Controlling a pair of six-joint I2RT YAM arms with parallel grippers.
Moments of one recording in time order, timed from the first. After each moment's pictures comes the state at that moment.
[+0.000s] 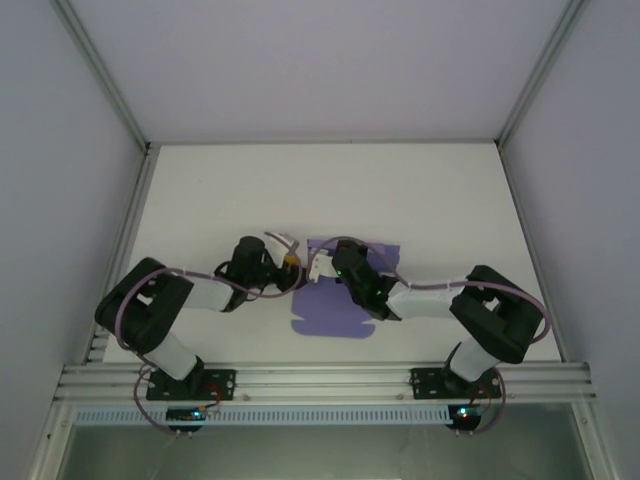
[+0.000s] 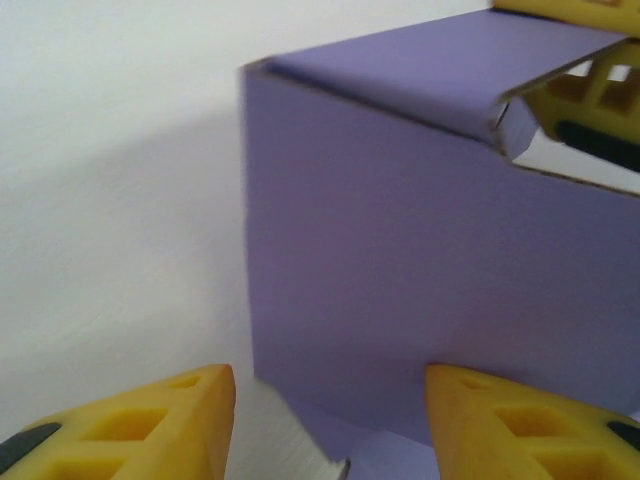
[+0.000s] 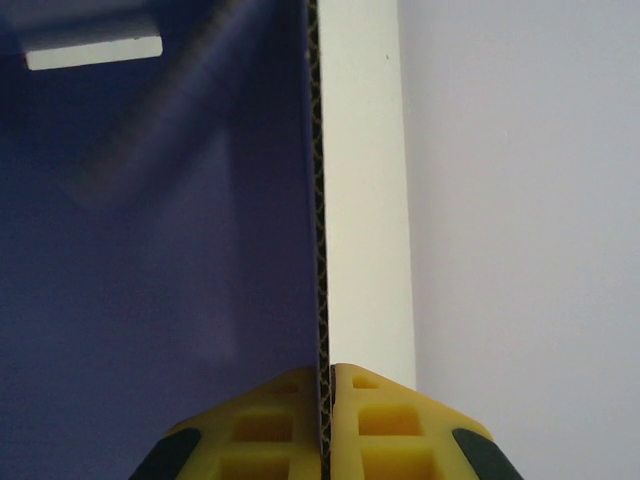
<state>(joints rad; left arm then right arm) -0.60 1.60 0.47 0.61 0.43 -0.19 0.93 1.56 0.63 0.43 0.63 -1.04</state>
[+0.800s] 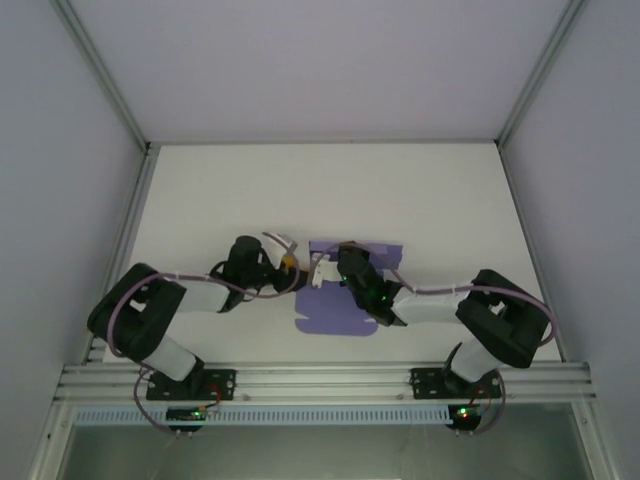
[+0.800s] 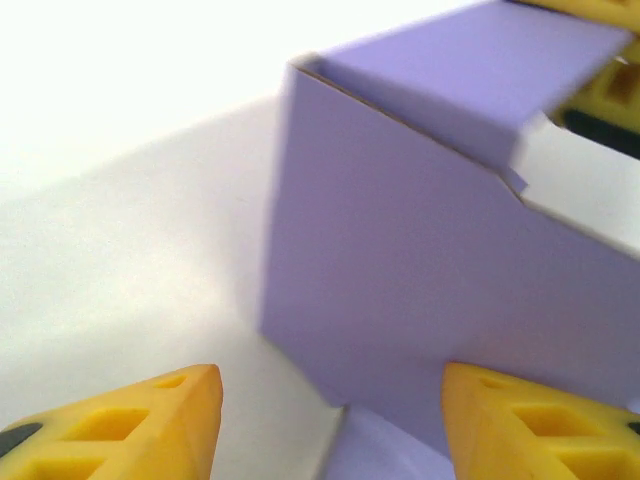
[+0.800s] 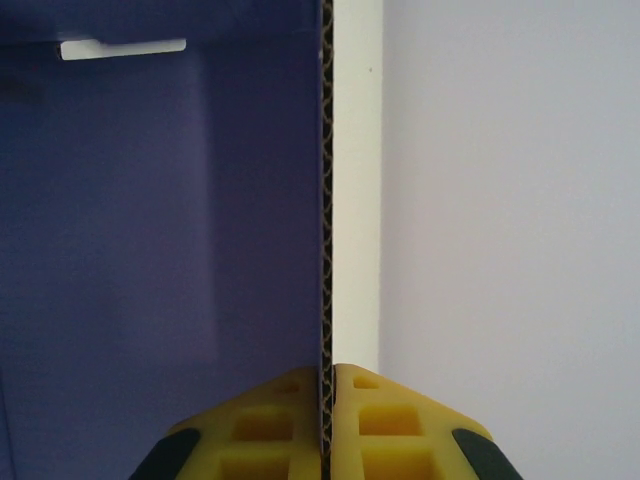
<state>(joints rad) -0.55 1.53 0.44 0.55 0.46 -0.16 0.95 1.52 0.56 0.53 0.64 -1.19</state>
